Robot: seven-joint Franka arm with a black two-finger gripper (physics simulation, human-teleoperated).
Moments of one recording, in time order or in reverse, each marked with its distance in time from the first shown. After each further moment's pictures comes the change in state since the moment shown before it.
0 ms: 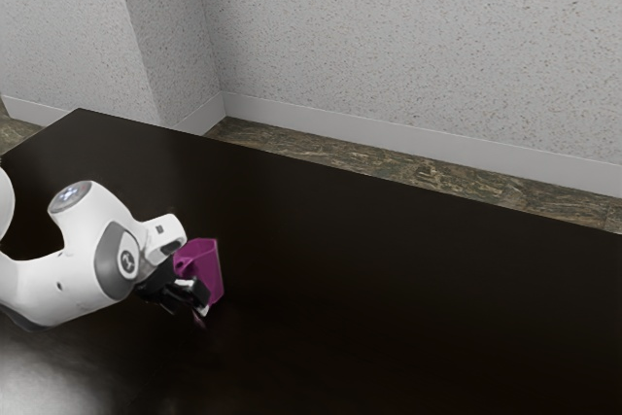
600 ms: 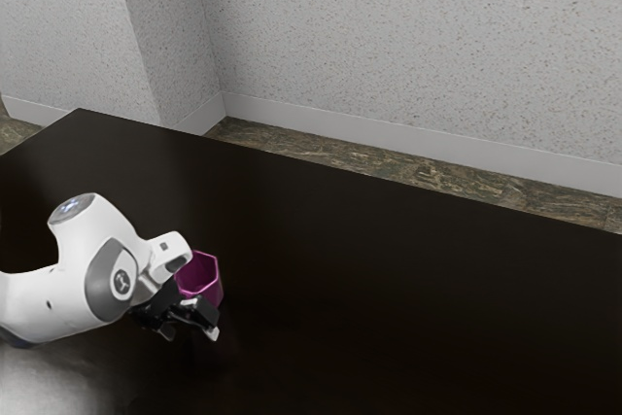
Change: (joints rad) arm -0.080 -0.115 -0.015 -0.092 -0.013 -0.086 -0.173
